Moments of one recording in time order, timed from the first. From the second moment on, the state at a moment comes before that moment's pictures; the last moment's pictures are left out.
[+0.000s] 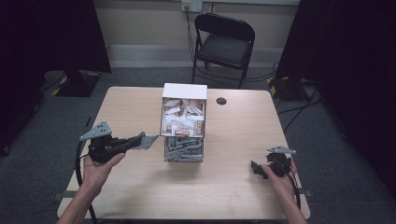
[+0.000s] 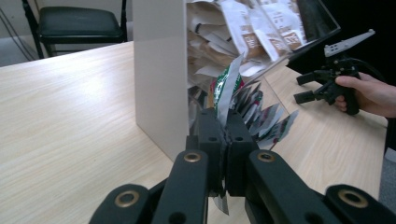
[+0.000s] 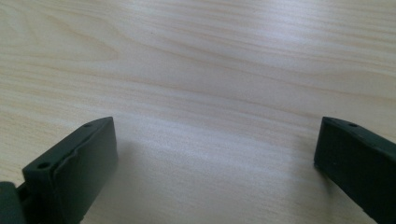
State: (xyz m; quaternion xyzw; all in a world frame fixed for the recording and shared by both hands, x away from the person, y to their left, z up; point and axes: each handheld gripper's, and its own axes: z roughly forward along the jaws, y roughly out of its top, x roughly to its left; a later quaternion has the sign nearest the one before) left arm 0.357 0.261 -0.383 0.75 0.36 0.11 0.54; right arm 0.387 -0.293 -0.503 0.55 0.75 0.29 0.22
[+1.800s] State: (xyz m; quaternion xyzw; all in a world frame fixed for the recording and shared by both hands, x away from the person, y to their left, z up) left arm 0.407 0.263 -0.441 0.76 0.43 0.10 0.47; right arm 0.387 -0.293 -0.503 0.55 0.75 0.29 0.22
